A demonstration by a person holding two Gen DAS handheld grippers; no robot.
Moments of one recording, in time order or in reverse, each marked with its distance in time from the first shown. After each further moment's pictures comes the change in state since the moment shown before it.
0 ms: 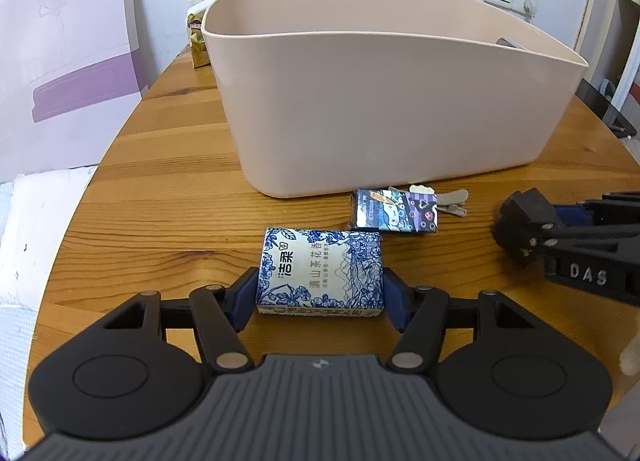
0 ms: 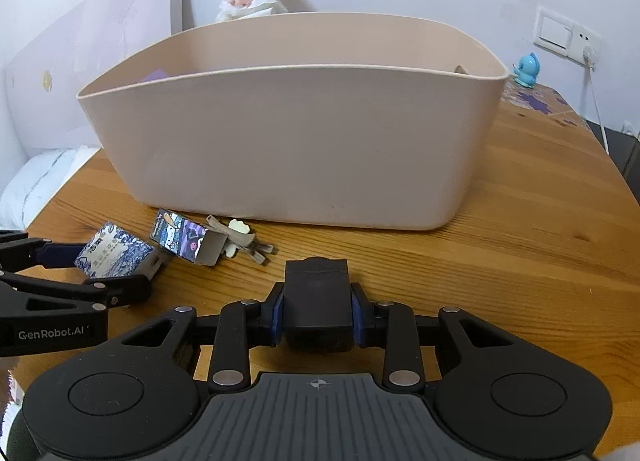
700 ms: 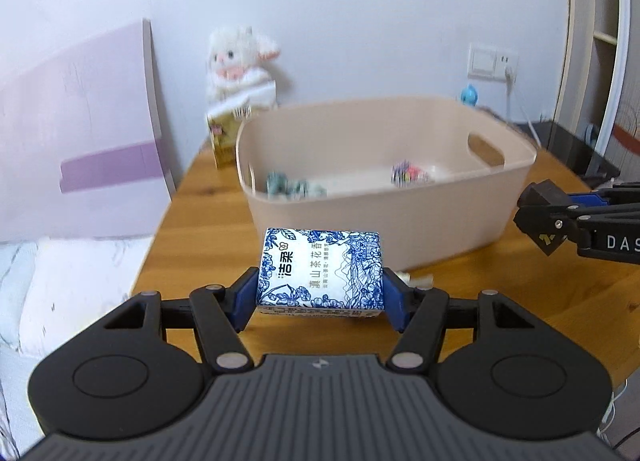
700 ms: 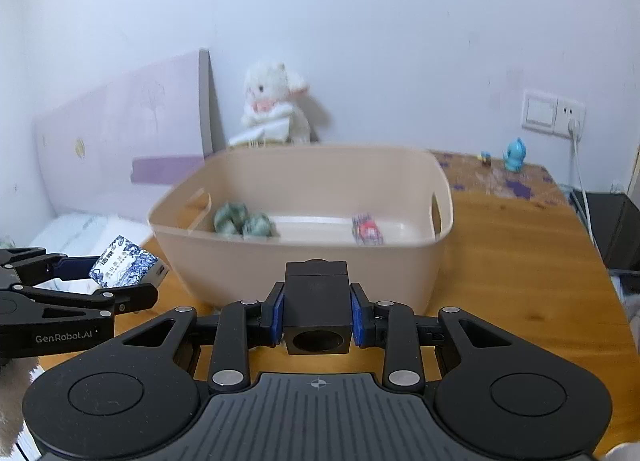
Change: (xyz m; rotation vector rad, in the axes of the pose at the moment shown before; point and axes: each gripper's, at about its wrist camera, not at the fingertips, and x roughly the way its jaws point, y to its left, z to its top) left arm -0.084 -0.003 0.030 0.032 -0.232 0.032; right arm -0.098 0.000 0.045 -0.006 -0.236 0.063
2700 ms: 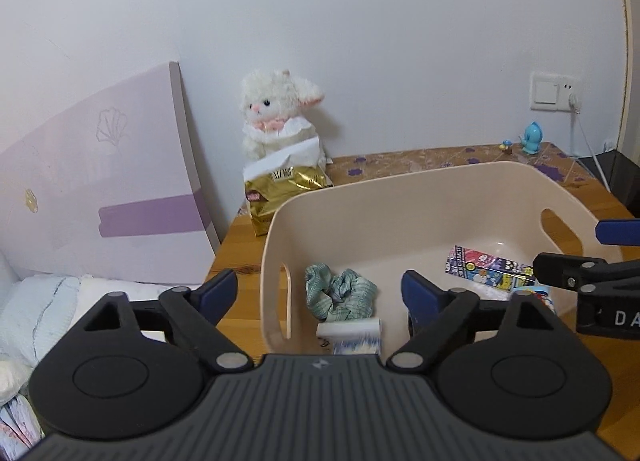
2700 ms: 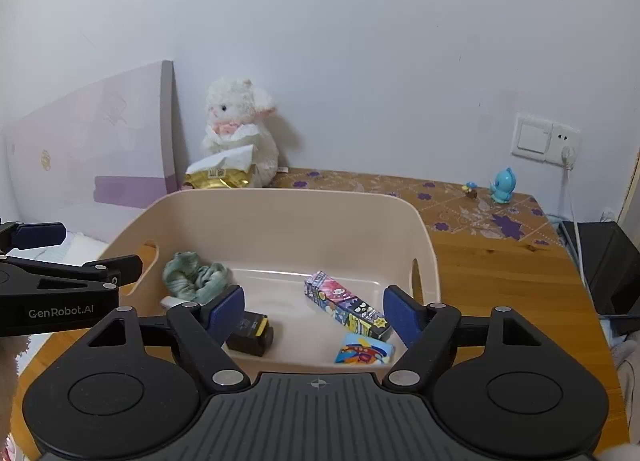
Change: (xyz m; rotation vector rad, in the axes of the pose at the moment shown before) left arm 0.054 -0.009 0.079 0.011 -0.049 0.186; right arm 0.053 -0.012 0.055 -0.004 -0.012 -0.086
